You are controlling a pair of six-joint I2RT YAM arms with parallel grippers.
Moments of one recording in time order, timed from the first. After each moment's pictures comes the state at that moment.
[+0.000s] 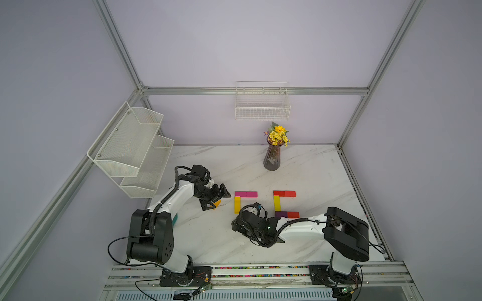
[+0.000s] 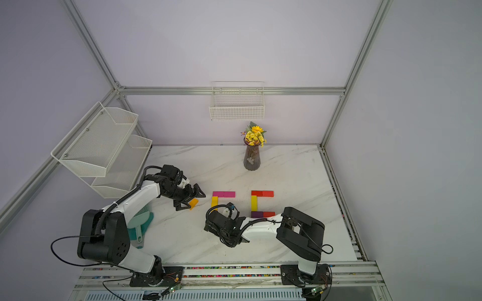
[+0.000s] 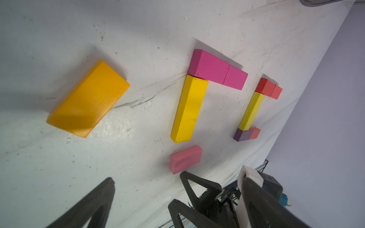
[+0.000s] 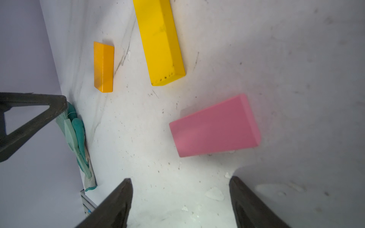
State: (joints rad) left arm -0.13 1.53 1.06 -0.83 0.53 -0.54; right arm 1.16 1.77 0.94 -0.01 0.18 1.48
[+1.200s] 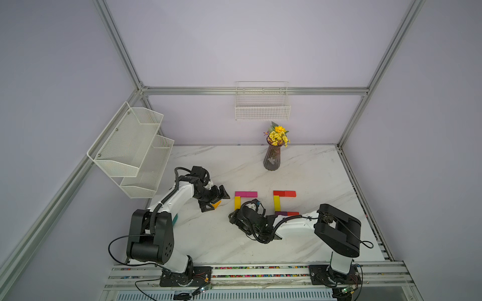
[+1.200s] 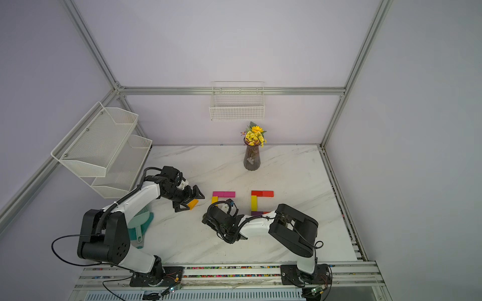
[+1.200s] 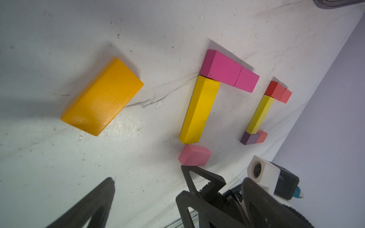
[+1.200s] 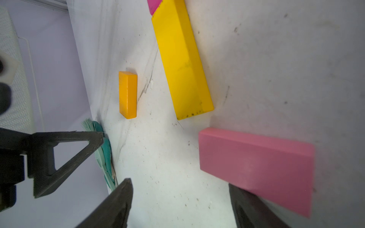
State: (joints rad) left arm -0.13 1.53 1.04 -0.83 0.51 -0.55; right arm 1.11 1.85 0.96 0.15 0.18 1.52
